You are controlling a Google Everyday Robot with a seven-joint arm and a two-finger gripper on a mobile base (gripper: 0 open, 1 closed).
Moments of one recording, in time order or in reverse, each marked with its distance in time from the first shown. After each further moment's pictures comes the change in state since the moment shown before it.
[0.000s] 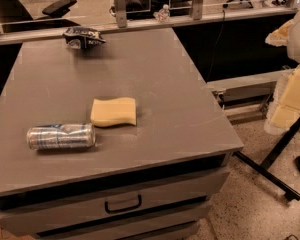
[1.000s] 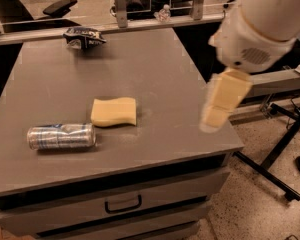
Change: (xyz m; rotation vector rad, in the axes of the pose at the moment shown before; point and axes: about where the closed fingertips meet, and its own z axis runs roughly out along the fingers) arm -0.097 0.016 0.030 -0.015 -0.076 -0.070
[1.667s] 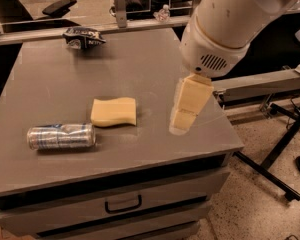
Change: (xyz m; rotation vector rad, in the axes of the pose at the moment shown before) arm -0.047 0.009 0.025 -0.021 -0.037 -0.035
